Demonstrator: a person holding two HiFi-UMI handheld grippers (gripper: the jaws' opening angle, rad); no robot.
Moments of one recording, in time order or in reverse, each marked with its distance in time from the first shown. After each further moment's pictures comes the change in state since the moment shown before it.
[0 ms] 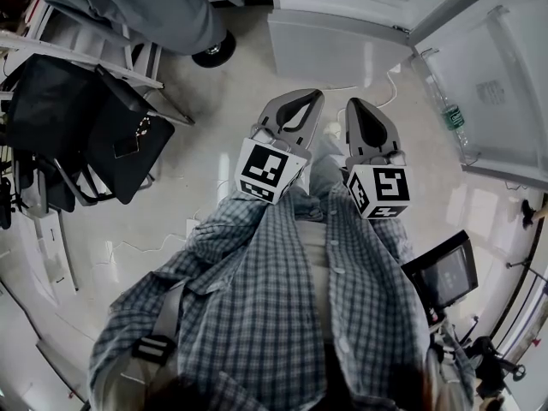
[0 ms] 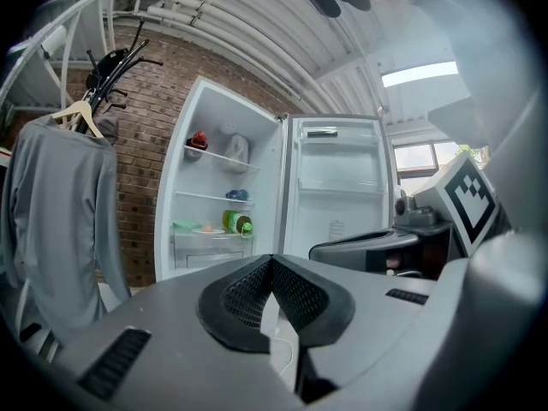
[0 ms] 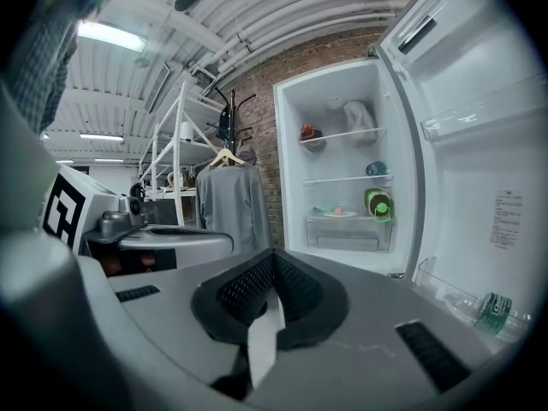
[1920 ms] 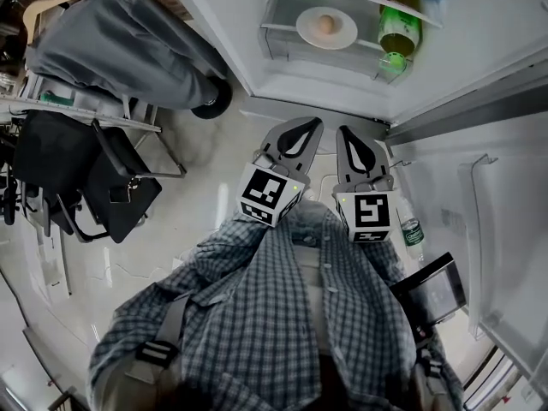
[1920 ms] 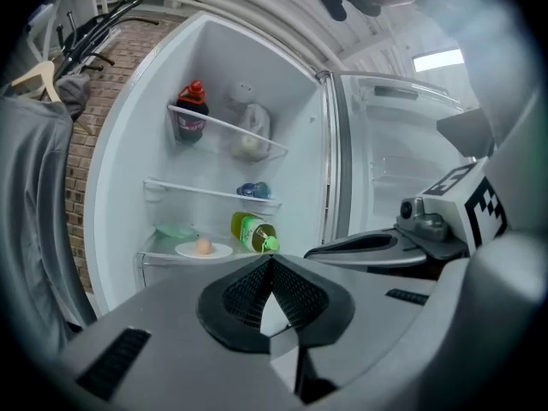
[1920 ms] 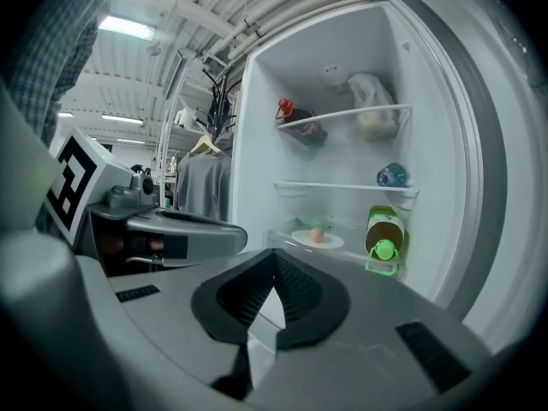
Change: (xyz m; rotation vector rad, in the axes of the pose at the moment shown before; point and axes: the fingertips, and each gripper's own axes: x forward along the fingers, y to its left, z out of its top) left arm 0.254 0.087 0.050 -0.037 0.015 0.091; right arm 0.177 -0.183 0.074 -0.137 0.014 0.116
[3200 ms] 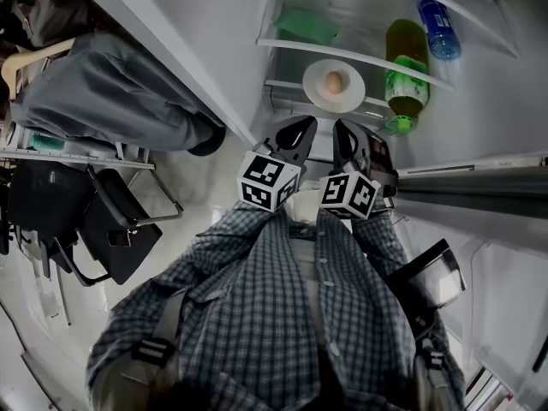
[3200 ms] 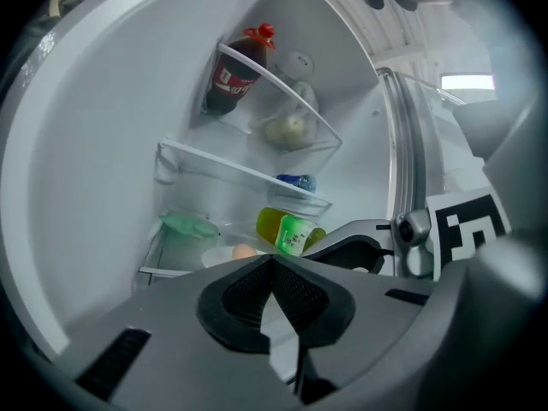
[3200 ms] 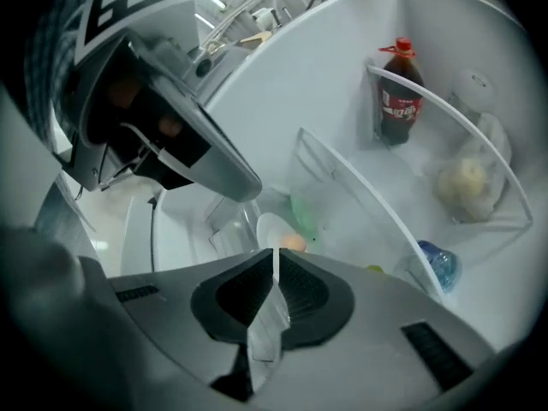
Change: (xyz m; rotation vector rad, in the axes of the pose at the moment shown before) left arm 0.103 0.140 0.007 -0.121 0.036 -0.032; right arm 0.176 -0.060 -0.002 -0.759 0.285 -0.138
